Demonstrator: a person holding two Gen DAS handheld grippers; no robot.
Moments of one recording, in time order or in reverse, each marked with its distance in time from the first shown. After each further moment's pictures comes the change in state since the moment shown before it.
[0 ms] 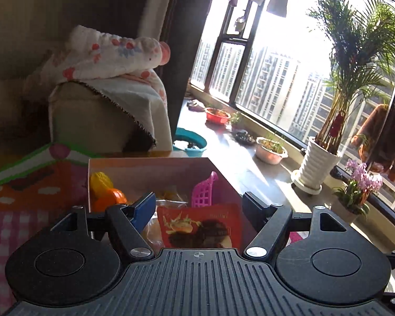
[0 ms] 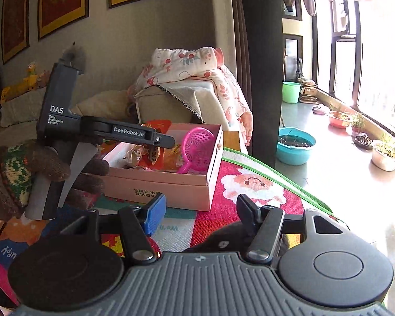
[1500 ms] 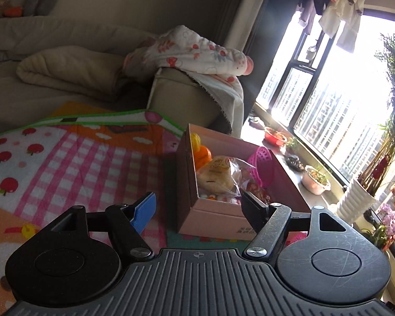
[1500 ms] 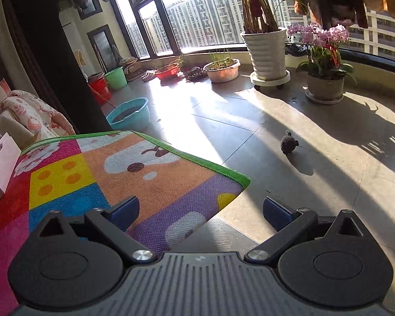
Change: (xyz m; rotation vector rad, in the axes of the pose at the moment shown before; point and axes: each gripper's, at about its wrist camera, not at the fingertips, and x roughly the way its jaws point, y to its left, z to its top) left arm -0.101 0.022 -0.065 -0.222 -0.040 0.255; right arm -0.073 -0.167 -0.198 0.676 -0.017 -0.620
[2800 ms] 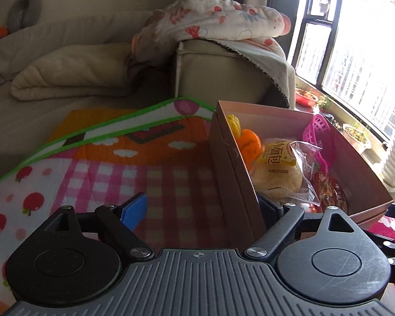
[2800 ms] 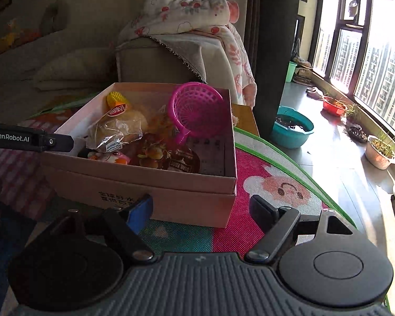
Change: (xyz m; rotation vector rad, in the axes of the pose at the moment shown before) left arm 0.115 0.055 0.046 0.182 0.128 0.173; right arm 0.042 0.382 0.000 -0.800 0.104 0.506
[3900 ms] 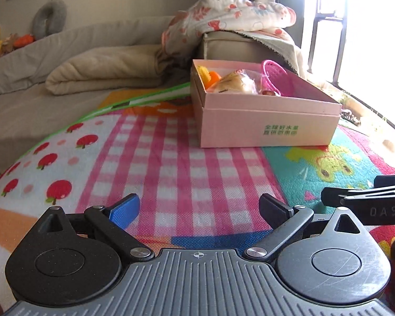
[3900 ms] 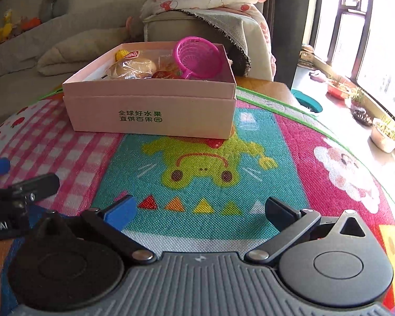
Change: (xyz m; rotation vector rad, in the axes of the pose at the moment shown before) left arm -0.054 0.009 -0.080 0.019 -0.037 0.099; right arm 0.016 0.058 -0.020 0.121 0.069 0.008
